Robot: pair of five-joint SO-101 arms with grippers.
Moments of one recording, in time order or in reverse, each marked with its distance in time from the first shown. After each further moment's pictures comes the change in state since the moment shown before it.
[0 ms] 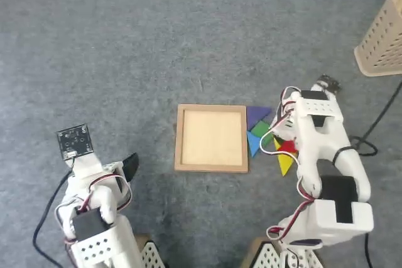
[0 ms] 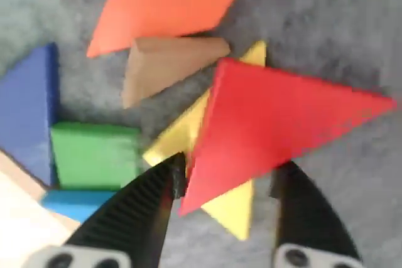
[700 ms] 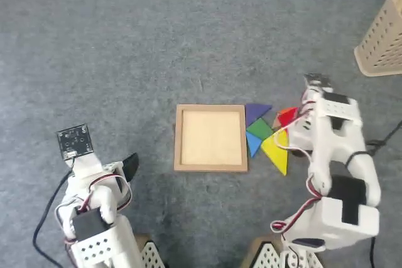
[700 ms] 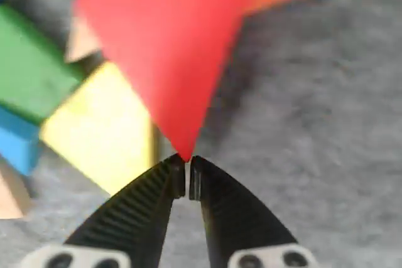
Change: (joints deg) left arm 0.0 0.0 0.0 0.0 0.0; right arm 8.8 0.0 0.0 3.3 37.0
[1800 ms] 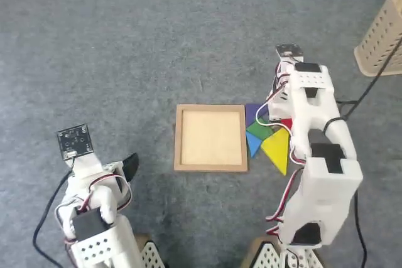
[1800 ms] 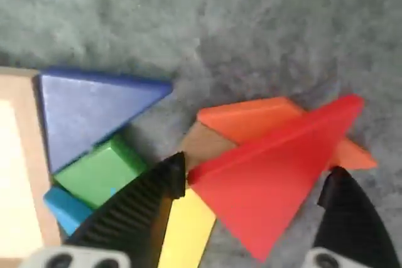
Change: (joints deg) left arm 0.0 0.0 0.0 0.0 0.0; right arm -10.5 20.5 -27.8 2.8 0.1
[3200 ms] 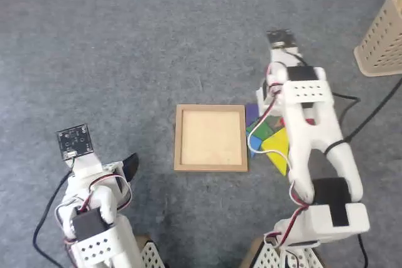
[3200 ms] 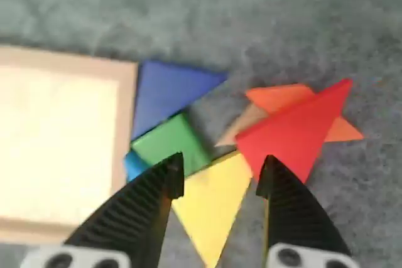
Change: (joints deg) left arm 0.0 0.0 0.0 0.0 0.0; right arm -6.2 -21.8 10.7 -0.2 -3.7
